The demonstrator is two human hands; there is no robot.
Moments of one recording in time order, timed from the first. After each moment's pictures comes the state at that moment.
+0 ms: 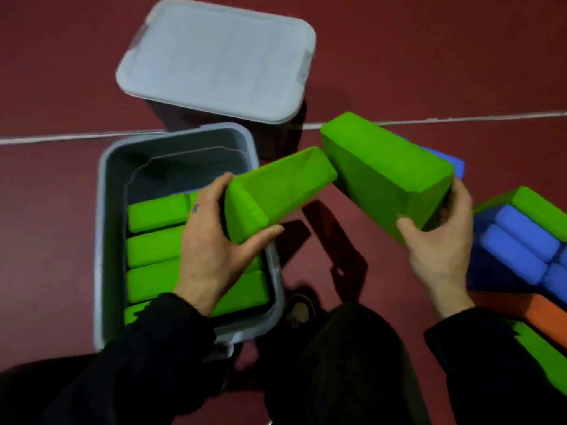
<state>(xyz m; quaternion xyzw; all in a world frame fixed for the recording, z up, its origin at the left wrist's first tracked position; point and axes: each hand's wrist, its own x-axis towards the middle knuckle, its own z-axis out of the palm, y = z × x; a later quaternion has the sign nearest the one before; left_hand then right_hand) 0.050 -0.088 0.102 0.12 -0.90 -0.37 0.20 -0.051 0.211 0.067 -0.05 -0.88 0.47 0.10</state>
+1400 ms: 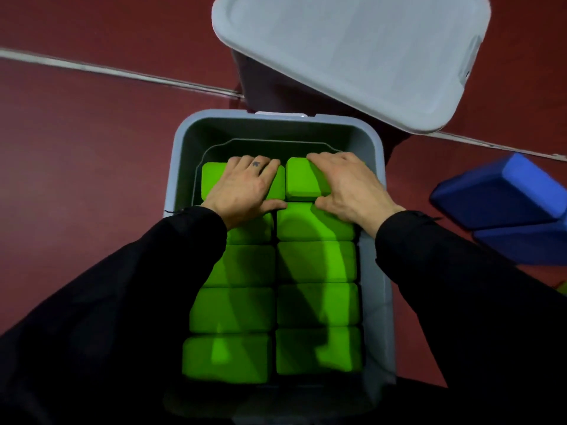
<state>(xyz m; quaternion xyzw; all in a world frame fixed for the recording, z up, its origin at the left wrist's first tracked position) -0.053 -0.357 -0.081 -0.02 -1.00 -0.03 -0.07 -0.168 -0.153 -0.037 0.41 -0.89 0.08 -0.20</state>
